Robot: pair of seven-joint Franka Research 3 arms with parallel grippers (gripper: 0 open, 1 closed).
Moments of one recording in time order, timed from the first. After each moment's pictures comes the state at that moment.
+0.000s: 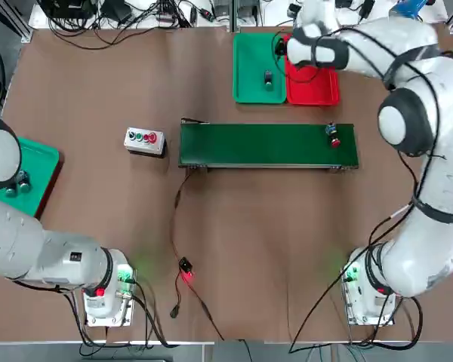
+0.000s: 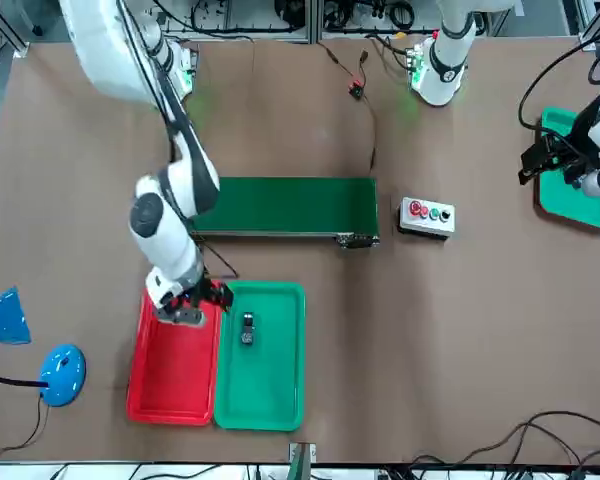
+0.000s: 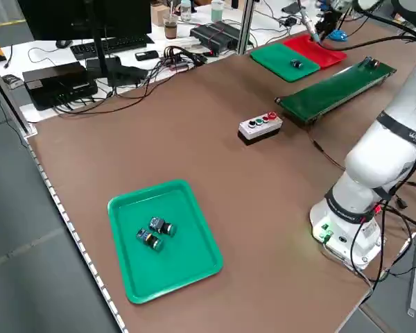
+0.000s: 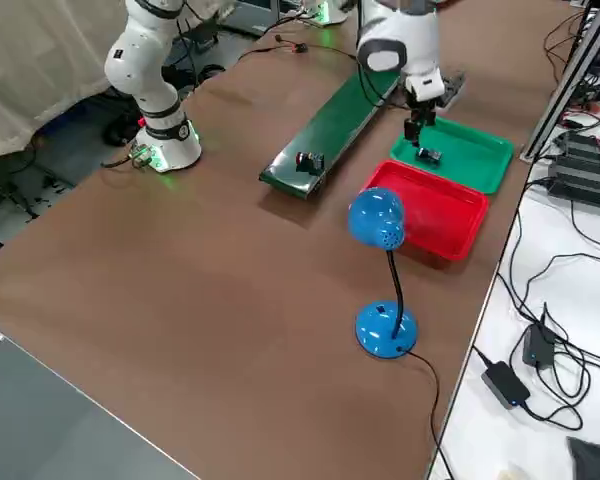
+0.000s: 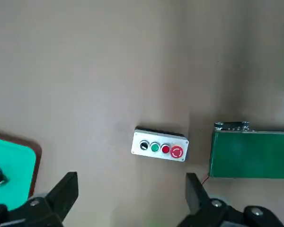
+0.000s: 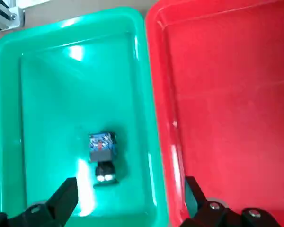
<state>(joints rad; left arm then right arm) -0.07 0.03 0.01 -1.50 -0.04 1.52 -0.07 0.42 0.61 -0.03 -1.66 0.07 2.57 0.50</state>
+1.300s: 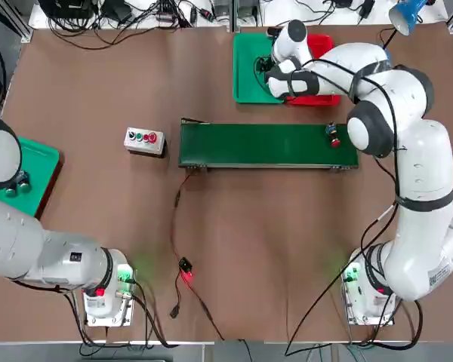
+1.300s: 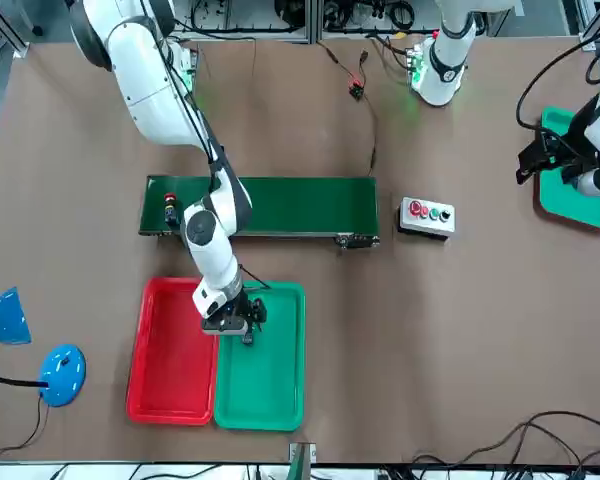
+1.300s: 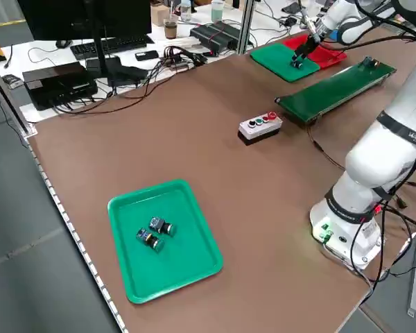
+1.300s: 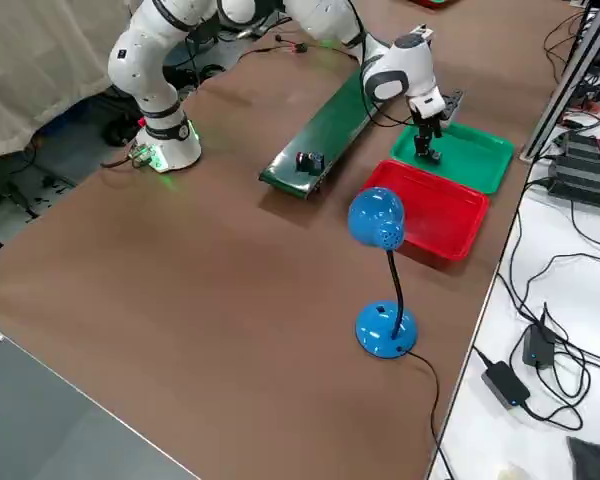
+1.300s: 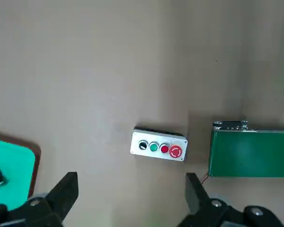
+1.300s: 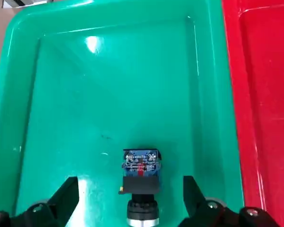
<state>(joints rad) -0.08 0.03 0.01 -1.50 -0.04 1.52 -0.07 0.50 0.84 -0.04 -1.53 -0.02 2.78 0.55</state>
